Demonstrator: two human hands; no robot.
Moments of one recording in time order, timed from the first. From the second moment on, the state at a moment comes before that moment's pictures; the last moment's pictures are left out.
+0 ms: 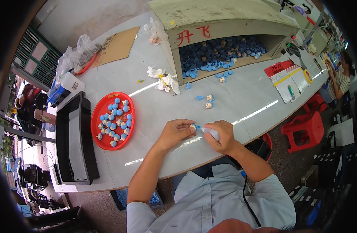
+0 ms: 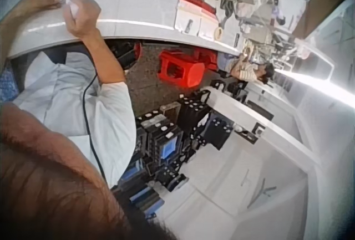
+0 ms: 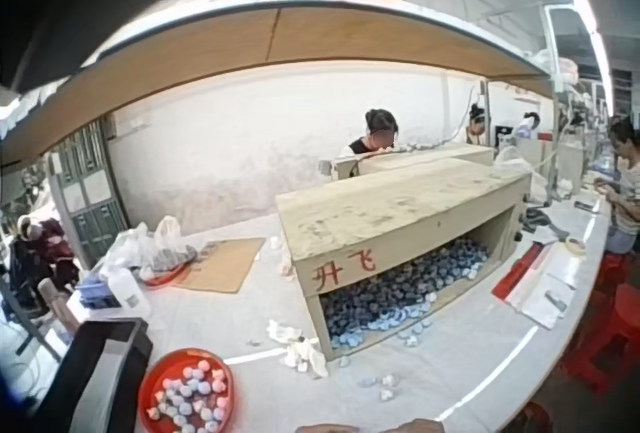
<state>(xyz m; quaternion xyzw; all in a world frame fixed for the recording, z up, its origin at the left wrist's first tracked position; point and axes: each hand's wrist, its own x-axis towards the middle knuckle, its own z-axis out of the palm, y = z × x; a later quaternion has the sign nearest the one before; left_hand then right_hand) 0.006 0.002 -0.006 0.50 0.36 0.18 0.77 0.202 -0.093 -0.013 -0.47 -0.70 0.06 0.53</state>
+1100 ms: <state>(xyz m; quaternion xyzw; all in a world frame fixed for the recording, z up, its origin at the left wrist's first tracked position) 0.006 0.002 -0.004 0.49 0.38 0.19 0.76 0.199 -0.097 -0.012 -0.45 -0.72 -0.04 0.52</state>
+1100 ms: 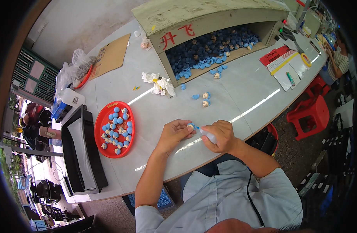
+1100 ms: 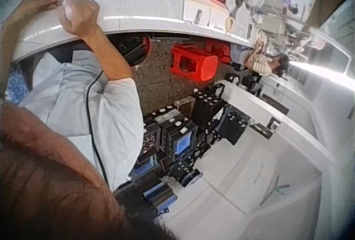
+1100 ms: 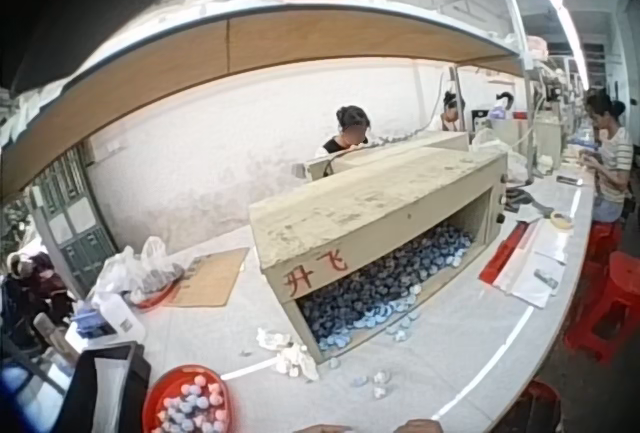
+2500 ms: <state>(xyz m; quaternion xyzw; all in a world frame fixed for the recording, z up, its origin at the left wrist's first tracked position) -0.004 0.016 -0.001 0.35 0.39 0.31 0.79 0.210 -0.003 0.010 -0.60 -0.76 -0.12 0.24</state>
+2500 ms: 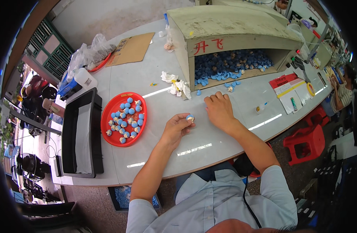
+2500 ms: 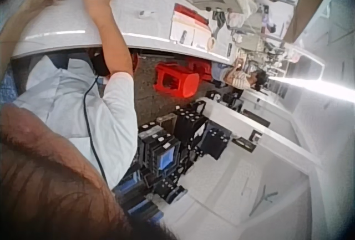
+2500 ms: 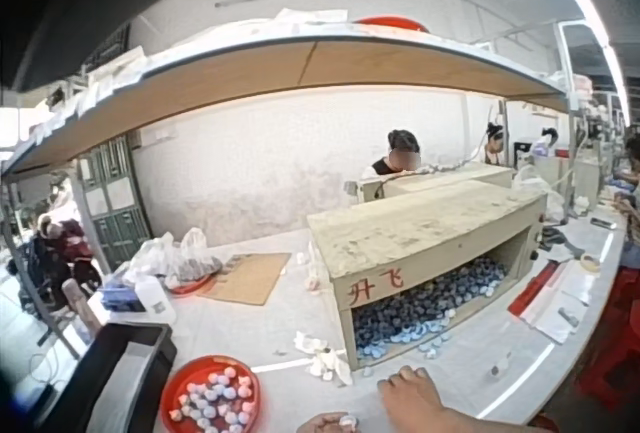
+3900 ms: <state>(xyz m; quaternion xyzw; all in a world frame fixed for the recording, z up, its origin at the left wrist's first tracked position) -0.001 0.015 -0.018 0.26 0.31 0.36 0.84 0.194 -0.005 0.021 -0.47 -0.51 0.57 0.44</state>
